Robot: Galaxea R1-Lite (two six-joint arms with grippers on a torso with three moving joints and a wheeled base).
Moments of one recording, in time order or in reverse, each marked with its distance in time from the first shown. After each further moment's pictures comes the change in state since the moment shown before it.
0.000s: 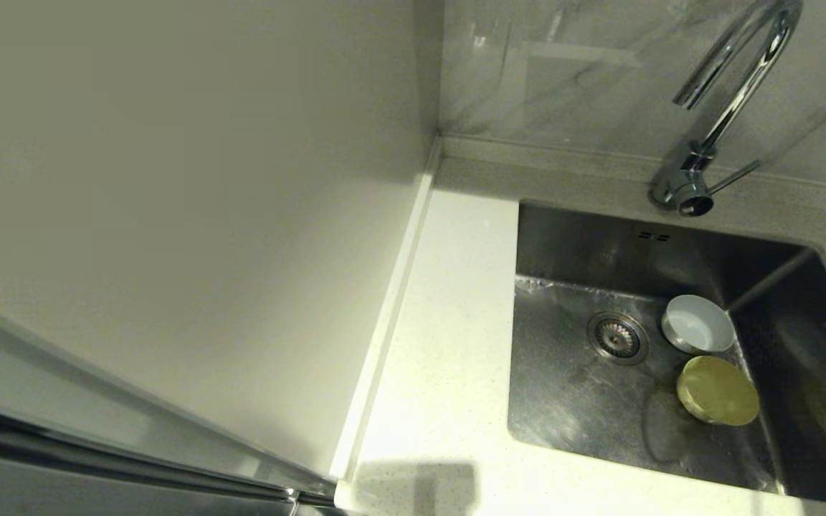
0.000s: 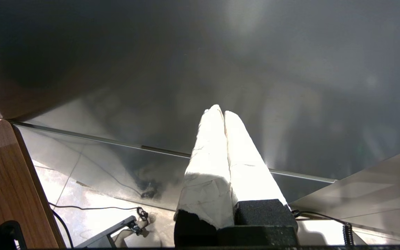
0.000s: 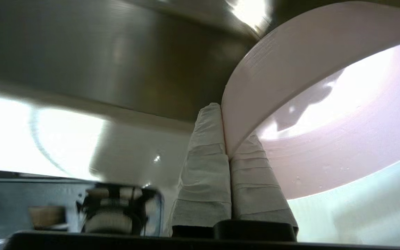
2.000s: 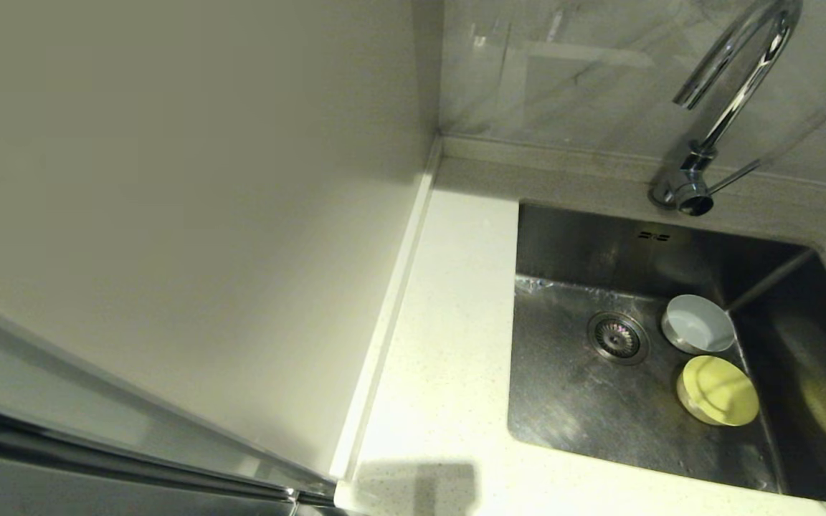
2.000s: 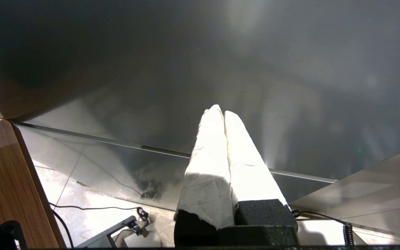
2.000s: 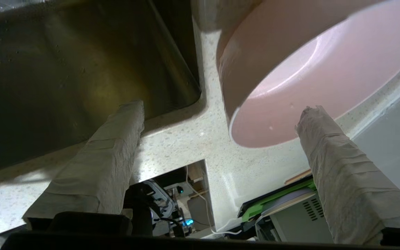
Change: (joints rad) left arm 0.000 0.000 0.000 0.000 0.000 0.000; right arm -0.296 0.350 -0.493 0.350 -0.236 0.272
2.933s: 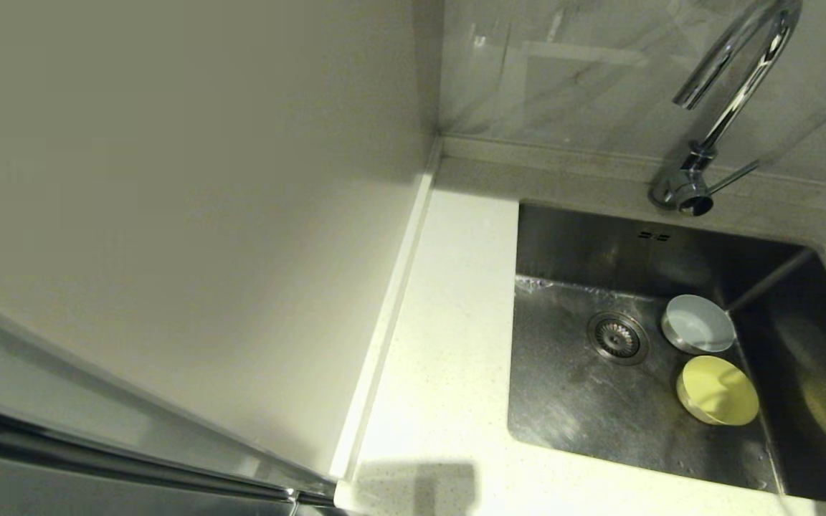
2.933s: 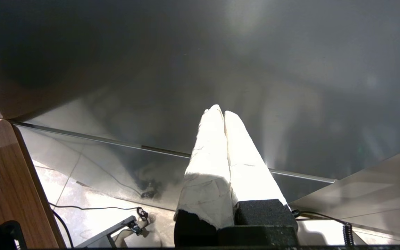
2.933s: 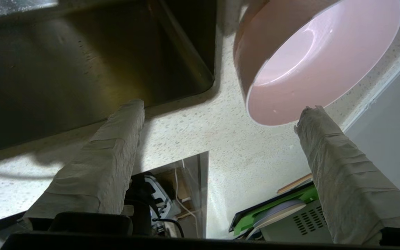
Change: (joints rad) left arm 0.000 0.000 0.000 0.000 0.000 0.000; right arm 0.070 -0.119 0.032 0.002 -0.008 0.002
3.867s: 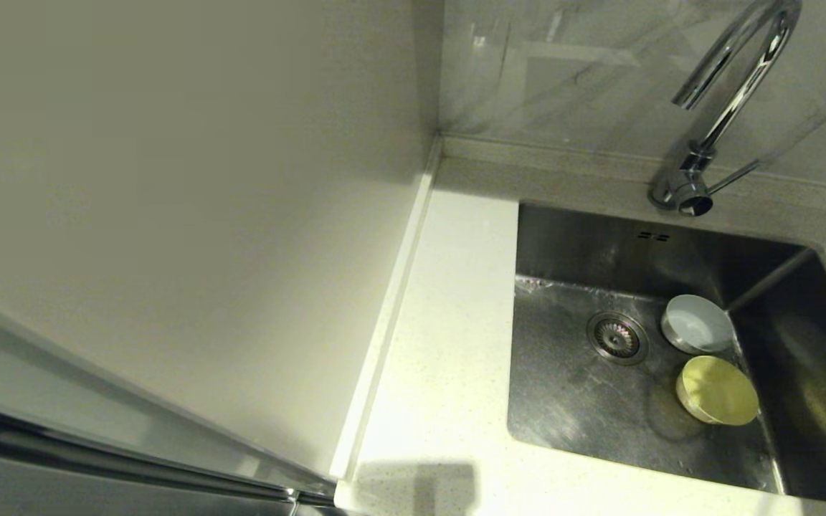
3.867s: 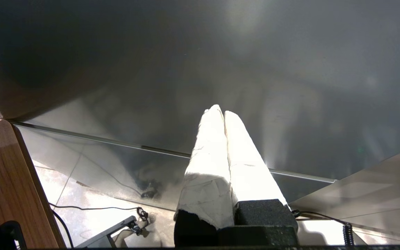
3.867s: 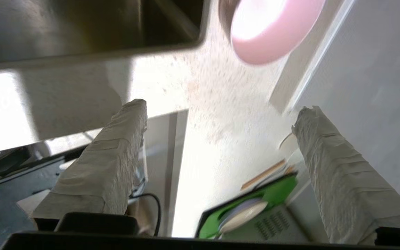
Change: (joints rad) left arm 0.000 0.000 0.000 0.000 0.000 0.001; right arm 0.127 -0.295 0.024 0.133 -0.107 -0.037
